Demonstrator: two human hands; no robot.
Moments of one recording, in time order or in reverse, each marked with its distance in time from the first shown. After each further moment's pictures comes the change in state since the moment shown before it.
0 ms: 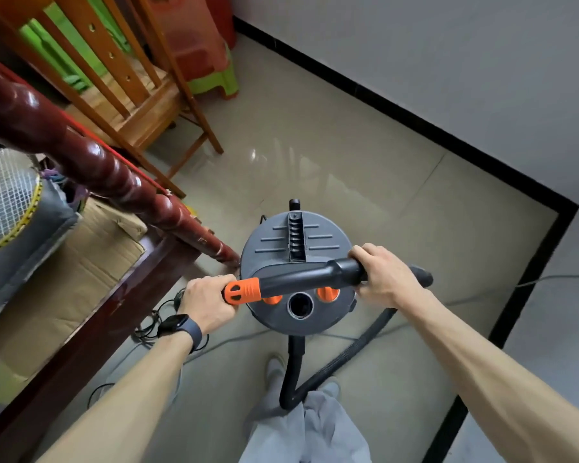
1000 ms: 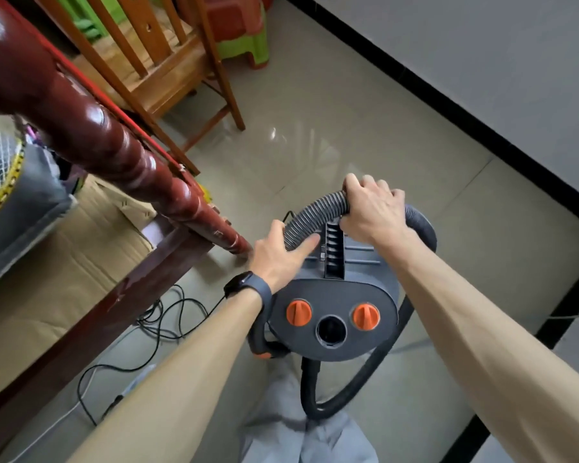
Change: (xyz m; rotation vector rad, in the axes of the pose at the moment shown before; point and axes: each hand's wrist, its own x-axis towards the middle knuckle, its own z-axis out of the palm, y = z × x) left_hand 0.114 0.036 0.017 -0.513 0.005 -0.268; right_hand 0.177 -0.090 -0.022 -0.159 0.151 0.081
